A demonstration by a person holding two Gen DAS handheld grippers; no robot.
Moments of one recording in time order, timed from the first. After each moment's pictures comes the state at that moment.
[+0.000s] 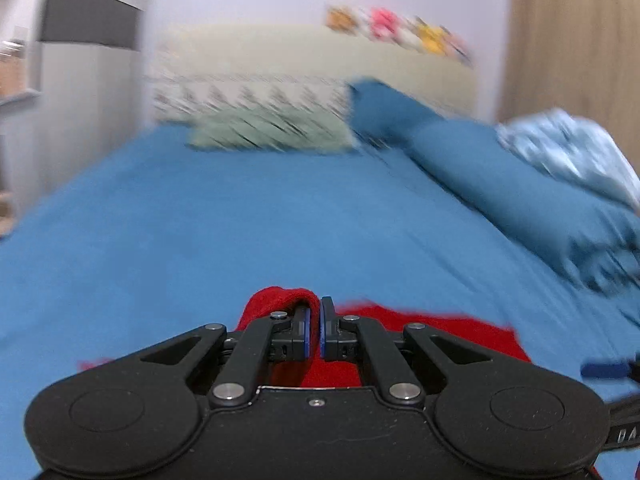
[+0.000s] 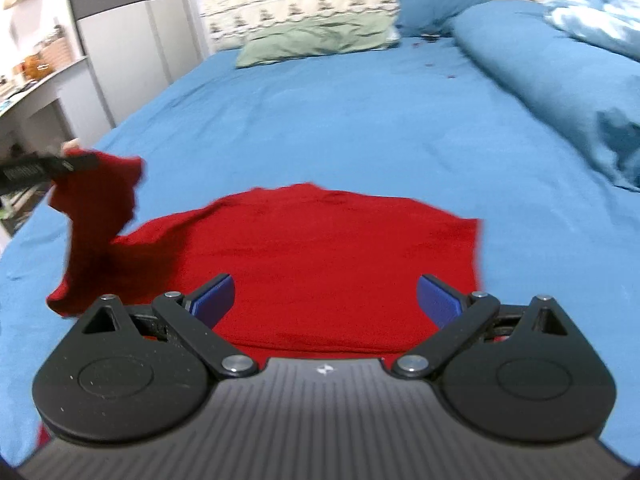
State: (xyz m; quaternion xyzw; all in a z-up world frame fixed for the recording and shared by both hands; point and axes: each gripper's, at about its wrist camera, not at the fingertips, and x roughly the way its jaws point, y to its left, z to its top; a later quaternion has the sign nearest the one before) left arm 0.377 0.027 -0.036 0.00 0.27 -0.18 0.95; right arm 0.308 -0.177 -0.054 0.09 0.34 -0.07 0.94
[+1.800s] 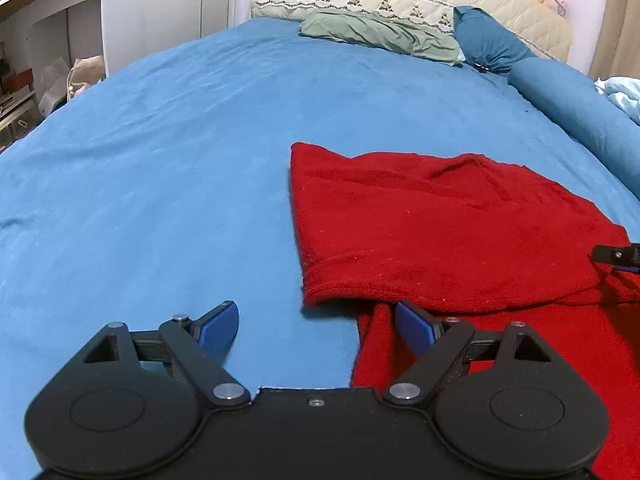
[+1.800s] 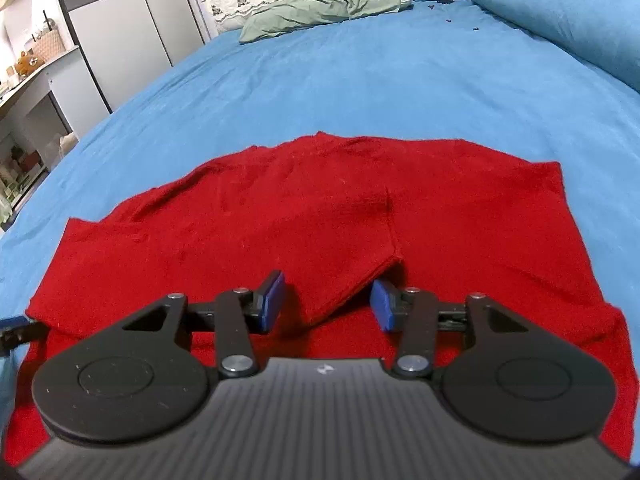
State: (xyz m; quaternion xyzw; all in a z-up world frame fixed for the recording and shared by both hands) left arm 0.348 0.213 -0.137 -0.03 0.39 -0.06 0.92; right arm 0.381 -0.165 -0.150 0.13 0.35 -0.03 0.93
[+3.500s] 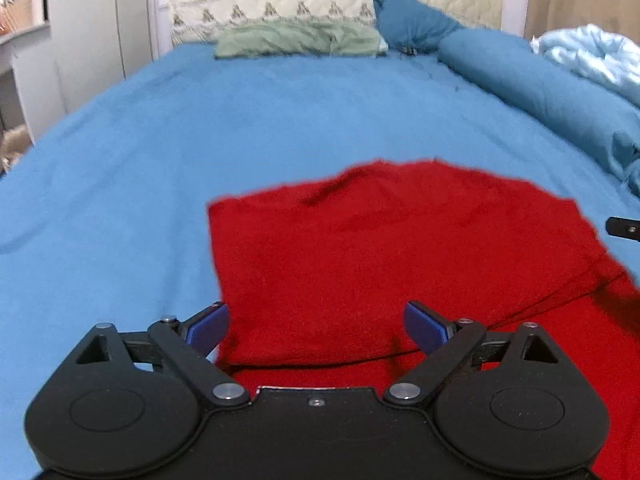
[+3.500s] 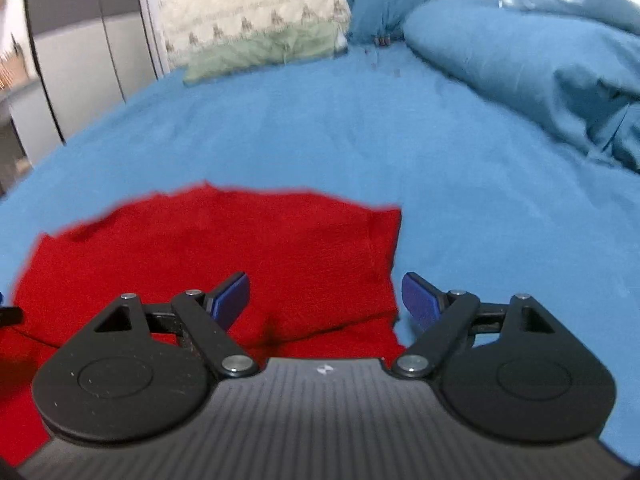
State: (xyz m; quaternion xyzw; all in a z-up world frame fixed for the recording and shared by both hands) left arm 0.355 0.127 -0.102 0.04 0.36 -0.14 0.92; right arm 0.311 -0.256 -0.114 0.10 0.29 -0.10 0.95
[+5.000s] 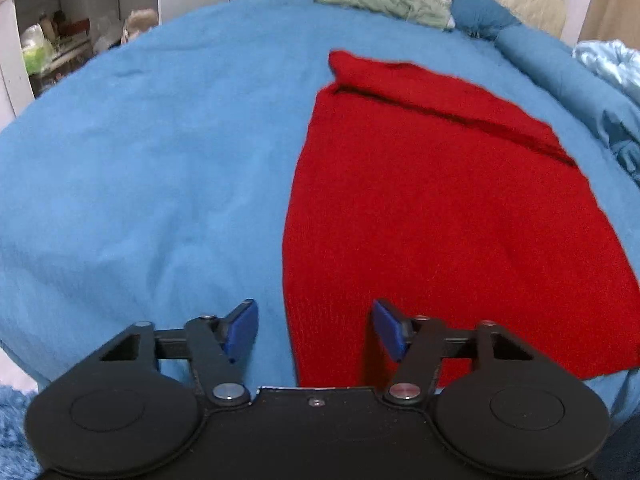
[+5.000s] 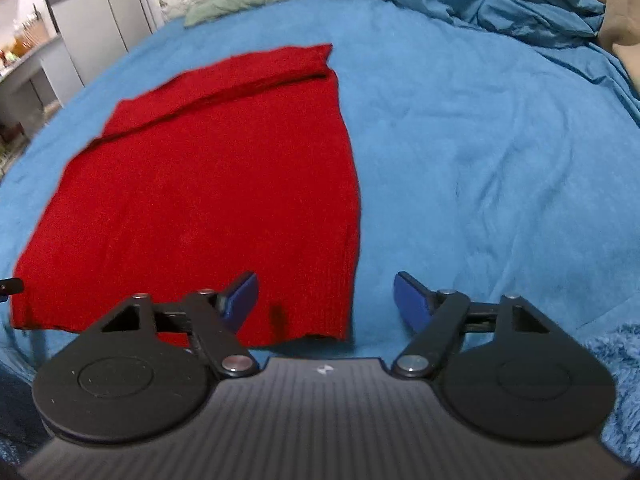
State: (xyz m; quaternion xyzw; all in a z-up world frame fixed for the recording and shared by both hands) left arm 0.082 0.205 -0.130 -0.03 0.44 -0.04 0.89; right arm -0.018 -0.163 -0.120 0.14 0.39 -0.13 0.90
